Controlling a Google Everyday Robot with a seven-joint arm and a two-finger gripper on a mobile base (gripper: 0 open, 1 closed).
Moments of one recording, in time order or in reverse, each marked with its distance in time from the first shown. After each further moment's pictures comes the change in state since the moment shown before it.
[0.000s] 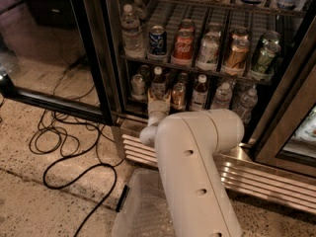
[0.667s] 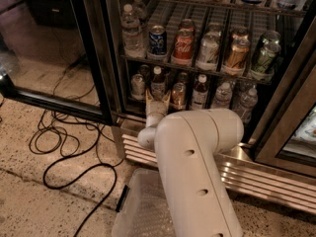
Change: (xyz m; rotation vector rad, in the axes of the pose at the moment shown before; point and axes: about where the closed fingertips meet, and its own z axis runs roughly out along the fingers) arm -0.002 0.004 -0.009 0.000 0.001 0.010
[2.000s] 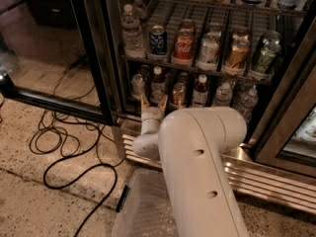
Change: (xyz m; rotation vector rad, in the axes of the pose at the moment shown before) arm -0.010 0.019 -0.038 -0.009 0.002 0.043
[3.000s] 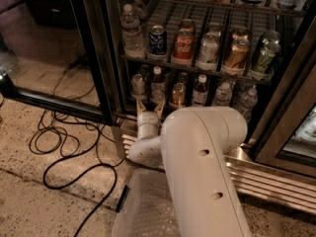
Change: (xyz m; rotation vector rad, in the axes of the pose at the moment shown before) arm 0.002 0.014 -0.026 -0.018 0.013 0.040
